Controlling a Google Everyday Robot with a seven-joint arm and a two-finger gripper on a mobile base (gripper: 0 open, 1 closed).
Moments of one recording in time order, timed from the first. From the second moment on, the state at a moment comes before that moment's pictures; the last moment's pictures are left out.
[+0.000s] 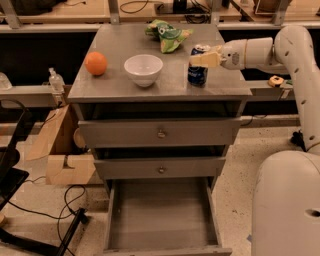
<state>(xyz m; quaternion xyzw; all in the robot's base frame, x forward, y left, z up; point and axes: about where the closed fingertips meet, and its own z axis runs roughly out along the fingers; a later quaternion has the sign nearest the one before) 0.789 -0.145 0.894 -0.38 0.70 0.35 0.49</state>
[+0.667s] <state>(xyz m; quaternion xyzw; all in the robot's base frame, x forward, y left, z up) 0.791 -0.138 0.891 -0.38 0.70 0.36 0.49</state>
